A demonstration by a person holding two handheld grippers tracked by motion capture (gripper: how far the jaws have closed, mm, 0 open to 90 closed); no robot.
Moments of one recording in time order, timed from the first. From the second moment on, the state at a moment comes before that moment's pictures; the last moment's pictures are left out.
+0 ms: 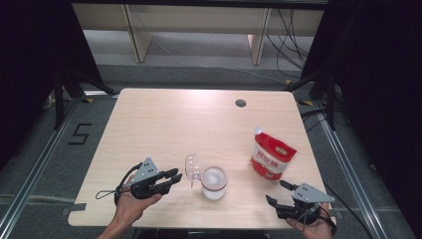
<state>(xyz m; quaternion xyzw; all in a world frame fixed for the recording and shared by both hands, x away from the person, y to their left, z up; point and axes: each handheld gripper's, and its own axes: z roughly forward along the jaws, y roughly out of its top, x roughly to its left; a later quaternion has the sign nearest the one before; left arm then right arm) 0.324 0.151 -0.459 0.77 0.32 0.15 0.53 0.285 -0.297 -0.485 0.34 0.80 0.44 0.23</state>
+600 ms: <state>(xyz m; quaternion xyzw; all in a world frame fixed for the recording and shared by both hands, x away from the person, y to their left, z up) 0.320 0.139 -0.451 0.78 0.28 0.15 0.54 0.284 -0.291 -0.484 0.33 0.80 0.44 0.23</state>
